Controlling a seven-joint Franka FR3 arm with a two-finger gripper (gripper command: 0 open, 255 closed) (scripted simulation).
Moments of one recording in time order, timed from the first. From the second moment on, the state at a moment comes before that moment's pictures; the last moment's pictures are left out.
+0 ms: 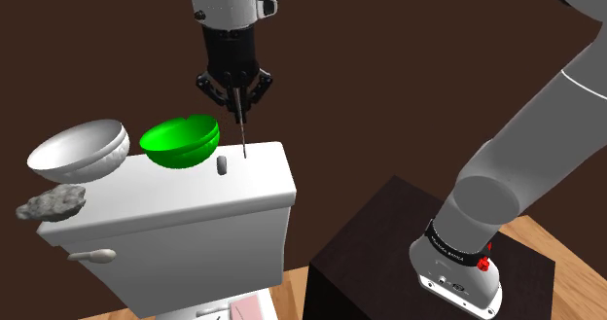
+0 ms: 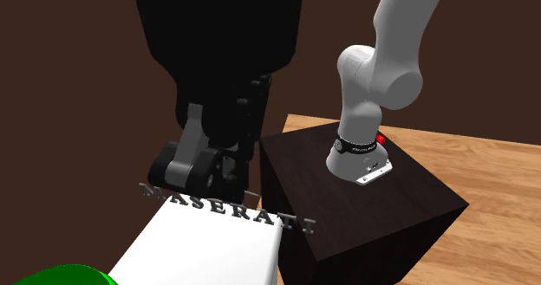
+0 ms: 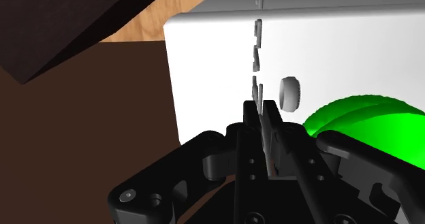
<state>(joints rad) -0.07 -0.21 0.67 -1.92 0.06 1.78 1.14</state>
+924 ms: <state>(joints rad) 0.03 0.33 0.72 -1.33 -0.29 1.59 1.28</state>
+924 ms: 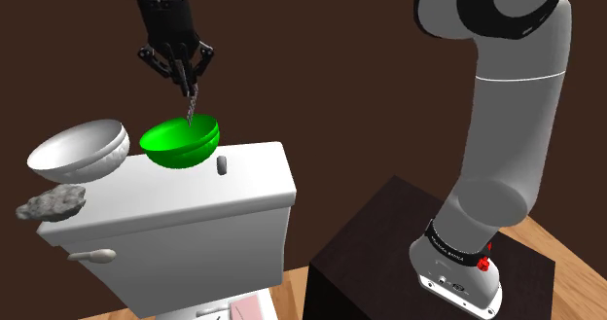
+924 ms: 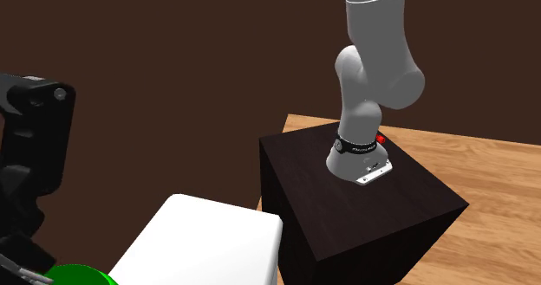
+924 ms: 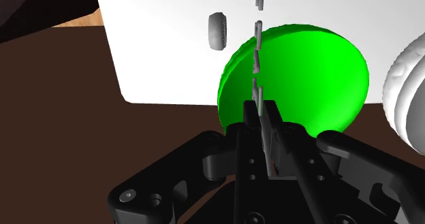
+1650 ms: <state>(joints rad) 0.14 0.56 0.67 -1.10 -0.41 1.56 1.29</state>
